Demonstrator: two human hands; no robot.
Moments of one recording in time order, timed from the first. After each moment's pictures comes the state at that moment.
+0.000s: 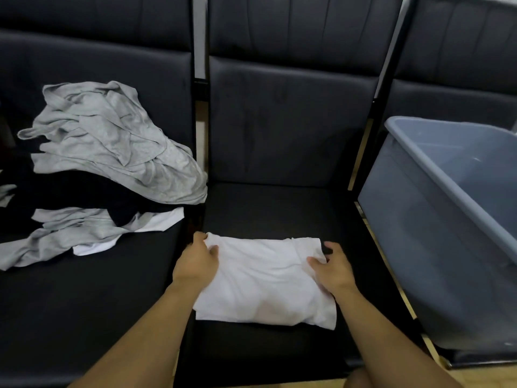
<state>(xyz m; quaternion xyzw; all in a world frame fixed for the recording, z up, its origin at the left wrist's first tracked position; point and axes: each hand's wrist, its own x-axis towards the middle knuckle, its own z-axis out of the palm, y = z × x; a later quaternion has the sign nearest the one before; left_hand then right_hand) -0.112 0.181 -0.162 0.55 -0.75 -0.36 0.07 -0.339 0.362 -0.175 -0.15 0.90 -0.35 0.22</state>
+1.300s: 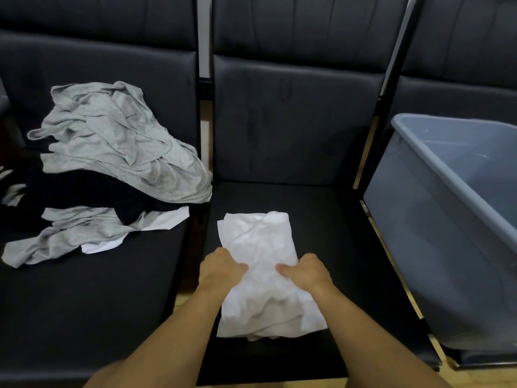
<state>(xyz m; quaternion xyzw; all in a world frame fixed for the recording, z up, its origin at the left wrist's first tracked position) -0.138 0.210 -0.150 0.56 -0.74 -0.35 -0.04 -0.296 0.326 -0.171 -0.18 0.91 -0.19 0.32</state>
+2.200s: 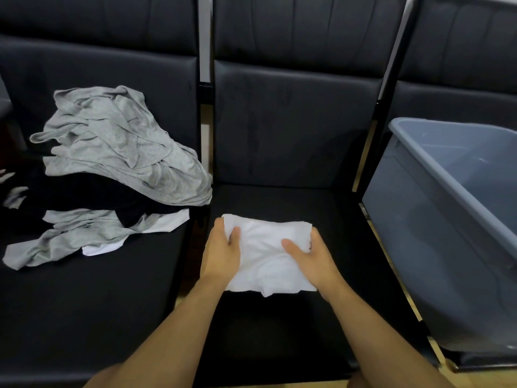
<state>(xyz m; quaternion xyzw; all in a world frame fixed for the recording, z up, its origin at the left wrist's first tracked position) -0.141 0.204 -0.140 0.47 -0.71 -0.46 0.27 -0.291 0.339 -0.132 -0.26 0.77 -0.51 0.29</state>
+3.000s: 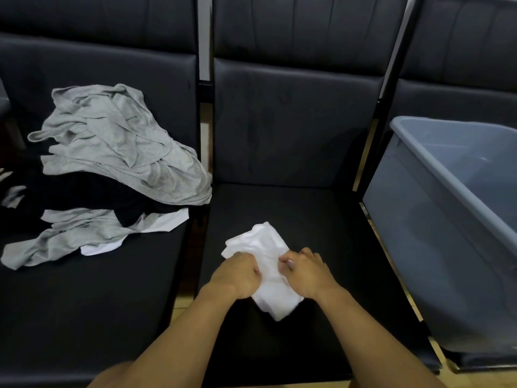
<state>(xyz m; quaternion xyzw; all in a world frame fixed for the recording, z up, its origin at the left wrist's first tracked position) -0.148 0.224 -0.142 0.40 -0.85 -0.32 -0.11 -0.291 0.333 -0.147 -0.41 0.88 -0.05 0.24</state>
